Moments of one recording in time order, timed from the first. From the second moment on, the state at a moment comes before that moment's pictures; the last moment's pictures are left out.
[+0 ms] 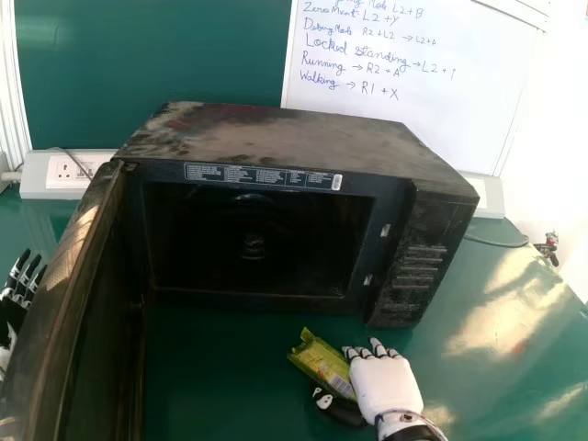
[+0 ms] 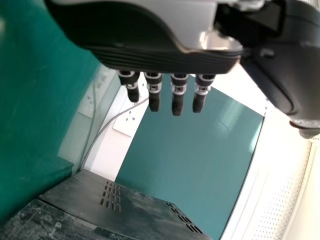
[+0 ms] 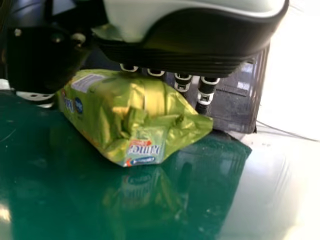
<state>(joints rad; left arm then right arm) -0.06 0.26 0.59 0.39 -0.61 -0.27 -0.54 0.18 -0.39 0.24 -0.52 -1.44 0.20 0.47</state>
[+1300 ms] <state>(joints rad) -0.06 0.26 0.59 0.39 -0.61 -0.27 -0.54 0.15 -0.40 0.23 -0.50 -1.53 0.18 0.45</state>
